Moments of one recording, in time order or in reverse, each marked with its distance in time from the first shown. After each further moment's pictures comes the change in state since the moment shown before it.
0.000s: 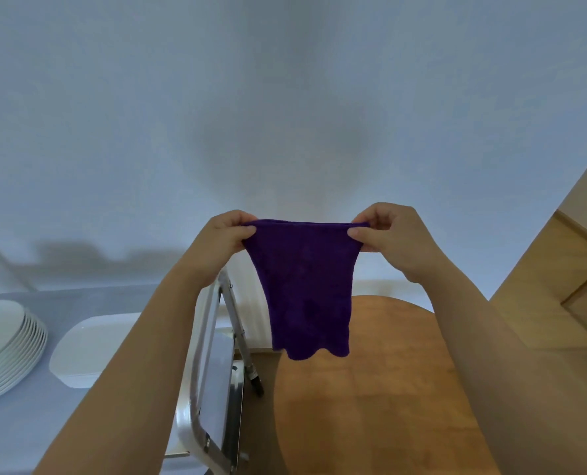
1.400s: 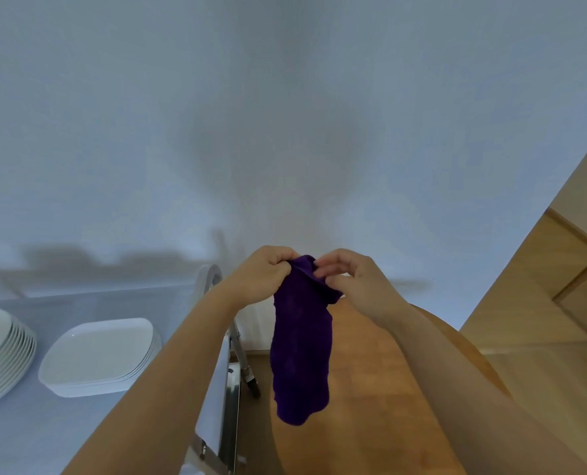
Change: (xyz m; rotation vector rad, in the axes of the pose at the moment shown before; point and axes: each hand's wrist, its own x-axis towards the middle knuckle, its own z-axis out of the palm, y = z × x) left_hand -0.001 -0.017 0.050 0.388 -0.307 -0.005; right_hand -0.023 0.040 0.042 -0.038 -0.111 0.180
